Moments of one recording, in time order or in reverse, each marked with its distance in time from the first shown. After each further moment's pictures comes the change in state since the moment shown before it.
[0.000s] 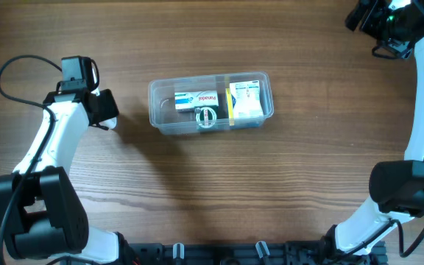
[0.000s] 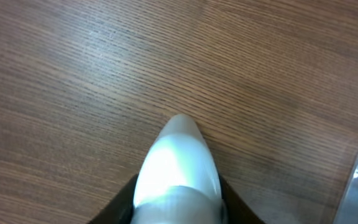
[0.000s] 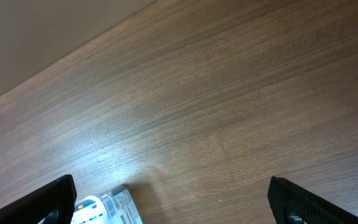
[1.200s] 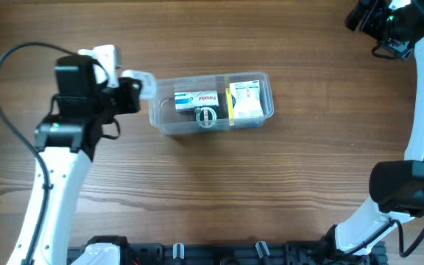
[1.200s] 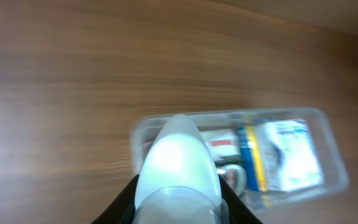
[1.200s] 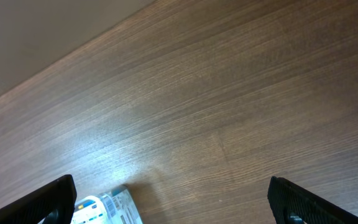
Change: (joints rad) left arm -0.194 -0.417 -0.001 0.027 0.341 -0.011; right arm 0.000 0.000 0.000 0.000 0.000 0.000
